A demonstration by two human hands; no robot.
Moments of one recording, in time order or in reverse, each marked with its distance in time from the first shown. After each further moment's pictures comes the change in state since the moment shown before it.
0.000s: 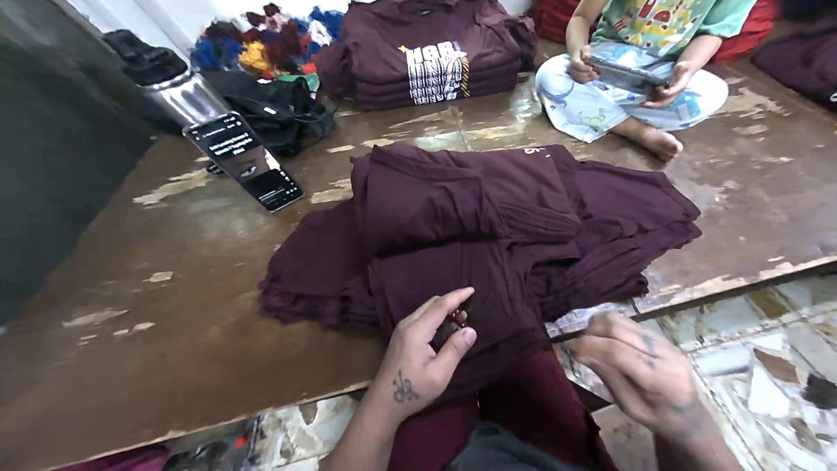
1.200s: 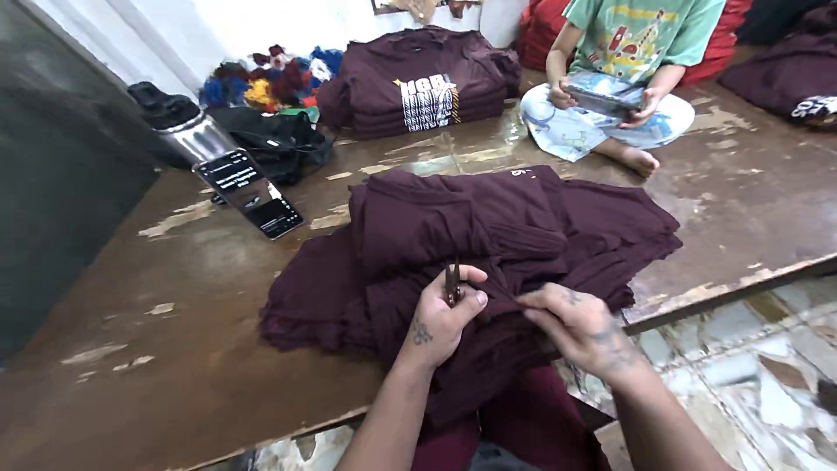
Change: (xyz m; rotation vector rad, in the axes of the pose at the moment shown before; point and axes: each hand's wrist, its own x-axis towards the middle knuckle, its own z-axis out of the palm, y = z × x) left_hand 0.060 0.013 0.022 -0.535 0.090 -0.240; right_hand 0.055 0.013 0.018 -0.023 -0.009 0.133
